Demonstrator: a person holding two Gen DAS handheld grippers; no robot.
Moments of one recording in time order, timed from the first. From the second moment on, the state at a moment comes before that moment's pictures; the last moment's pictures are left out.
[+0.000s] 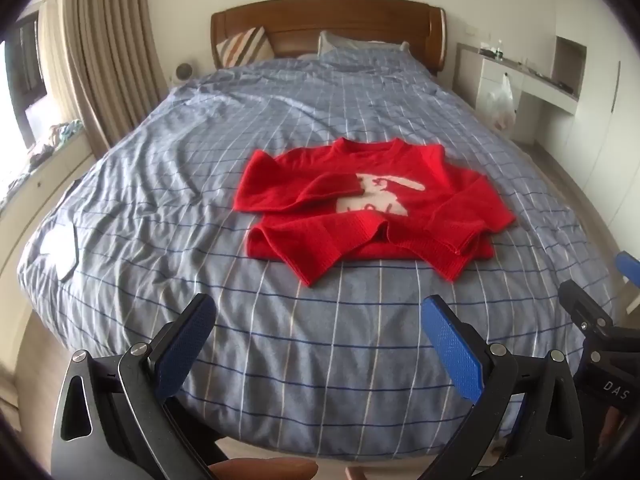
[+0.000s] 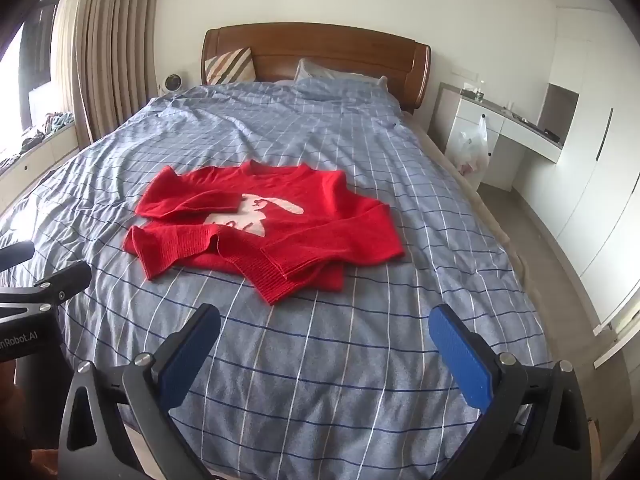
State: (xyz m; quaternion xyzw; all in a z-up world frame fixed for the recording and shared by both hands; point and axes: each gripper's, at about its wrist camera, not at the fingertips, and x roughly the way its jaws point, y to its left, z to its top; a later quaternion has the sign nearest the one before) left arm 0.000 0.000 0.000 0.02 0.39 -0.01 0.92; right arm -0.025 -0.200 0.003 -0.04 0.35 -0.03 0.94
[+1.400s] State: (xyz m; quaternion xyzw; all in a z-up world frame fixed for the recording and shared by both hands) left arm 0.004 -0.007 -0.010 0.05 0.40 -0.02 0.91; right arm -0.025 -0.201 -0.003 -0.05 0.36 -0.05 0.93
